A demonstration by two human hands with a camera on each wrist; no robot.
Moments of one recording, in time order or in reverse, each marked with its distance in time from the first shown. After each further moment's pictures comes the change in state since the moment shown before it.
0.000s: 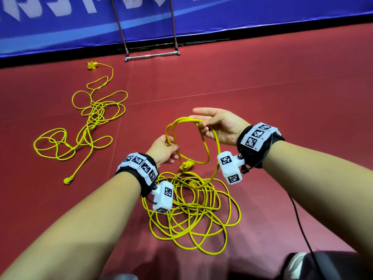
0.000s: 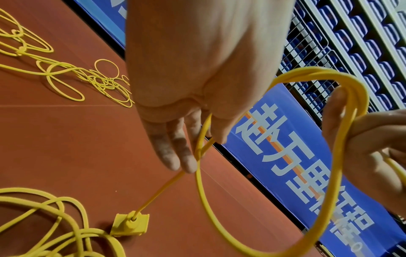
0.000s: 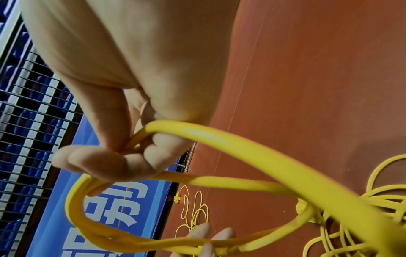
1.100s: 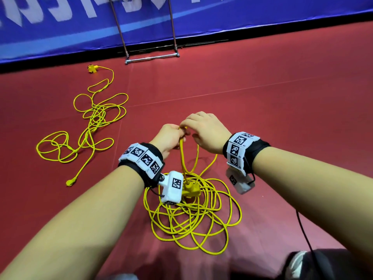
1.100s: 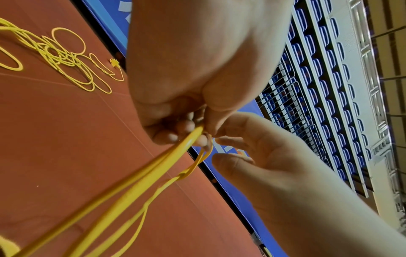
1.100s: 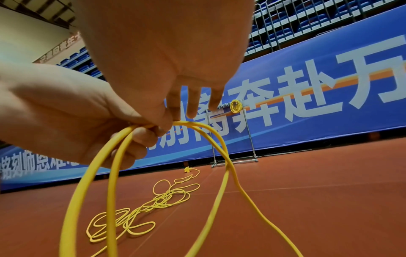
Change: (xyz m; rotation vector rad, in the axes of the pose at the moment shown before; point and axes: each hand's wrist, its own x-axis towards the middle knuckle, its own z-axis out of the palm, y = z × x) left_hand -0.021 0.061 0.016 0.001 -0.040 0.120; right_hand 0.007 0.029 0.010 -2.060 0.085 -0.700
